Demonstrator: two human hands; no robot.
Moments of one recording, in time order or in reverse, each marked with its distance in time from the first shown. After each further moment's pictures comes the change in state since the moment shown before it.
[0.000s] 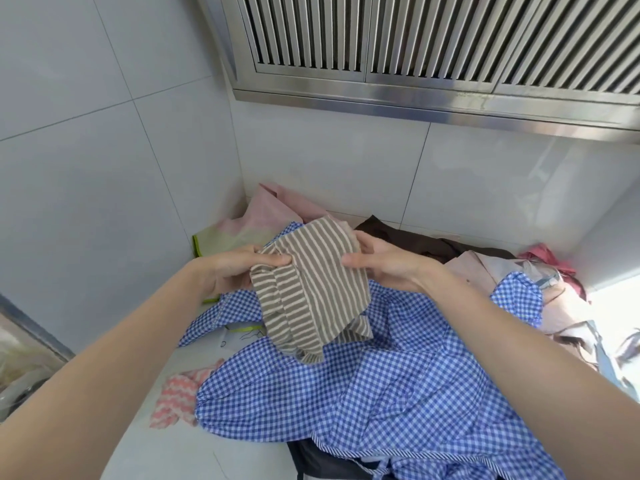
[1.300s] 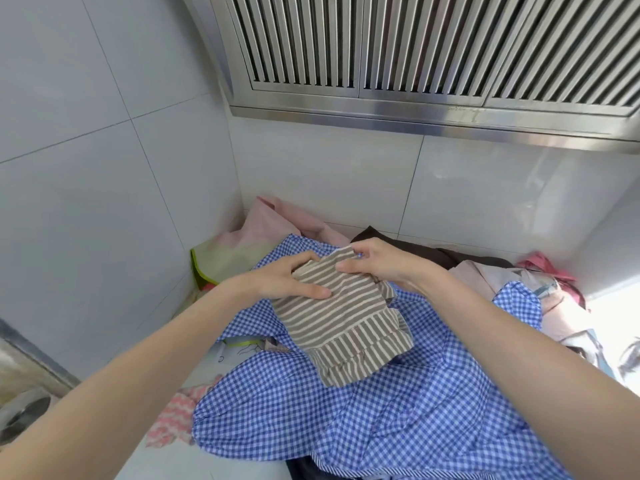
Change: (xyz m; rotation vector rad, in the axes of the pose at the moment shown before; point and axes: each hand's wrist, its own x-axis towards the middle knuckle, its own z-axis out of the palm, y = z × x) left_hand 0.014 0.018 0.047 0.504 0.004 0.173; right_hand 0.011 -0.008 -0.013 -0.341 0.084 -0.074
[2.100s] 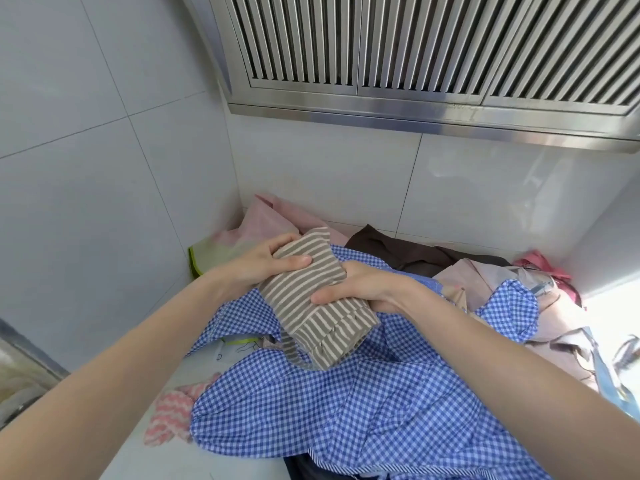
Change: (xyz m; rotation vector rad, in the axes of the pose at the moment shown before) left_hand -0.014 -0.002 -0.014 -0.369 0.112 0.061; right_hand -0.007 0.003 0.036 0.167 -0.178 0.172
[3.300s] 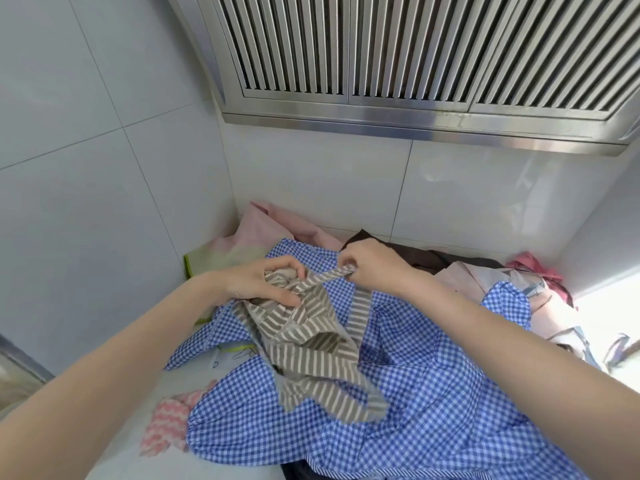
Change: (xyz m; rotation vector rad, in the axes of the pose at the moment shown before) left_hand 0.004 -0.004 -0.011 0.307 -0.257 -0.024; right_hand -0.006 -0.019 -0.029 -1.189 0.454 -0.258
